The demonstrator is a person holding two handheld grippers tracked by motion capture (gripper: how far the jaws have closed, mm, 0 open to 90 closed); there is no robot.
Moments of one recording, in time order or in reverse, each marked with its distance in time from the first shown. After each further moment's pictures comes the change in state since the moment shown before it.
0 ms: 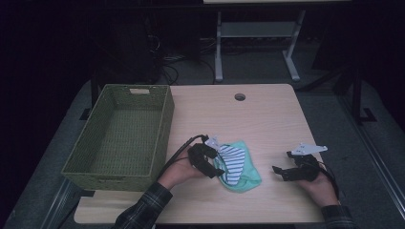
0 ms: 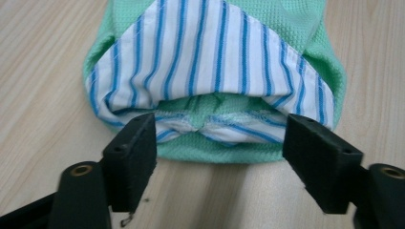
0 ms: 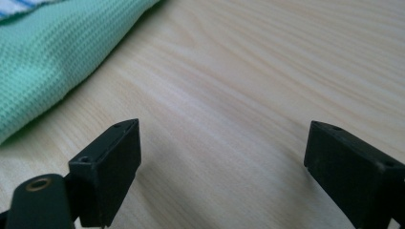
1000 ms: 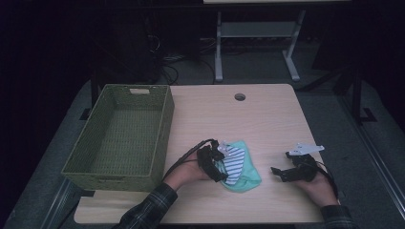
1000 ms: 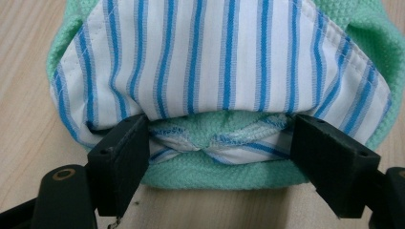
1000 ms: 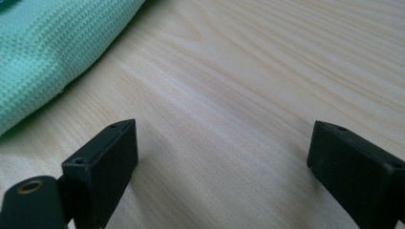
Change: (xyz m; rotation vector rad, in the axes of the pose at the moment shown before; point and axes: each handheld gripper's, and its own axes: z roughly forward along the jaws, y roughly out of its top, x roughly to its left) left arm -0.002 0.007 0.031 0.118 0.040 0.076; right arm 0.002 0.001 0.004 0.020 0.008 -0.006
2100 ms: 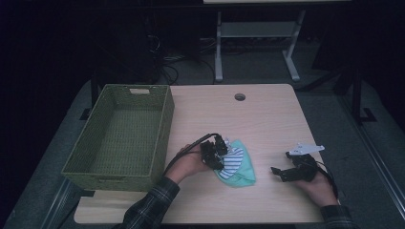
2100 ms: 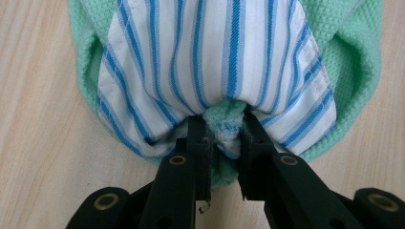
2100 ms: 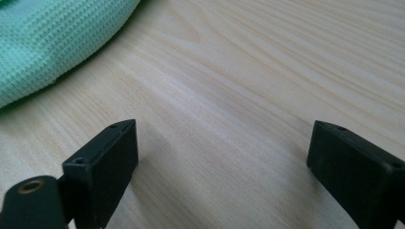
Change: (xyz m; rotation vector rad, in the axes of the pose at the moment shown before) left arm 0.011 0.019 -0.007 0.155 -0.021 0.017; right arm 0.000 0.000 0.000 -0.002 0.000 0.005
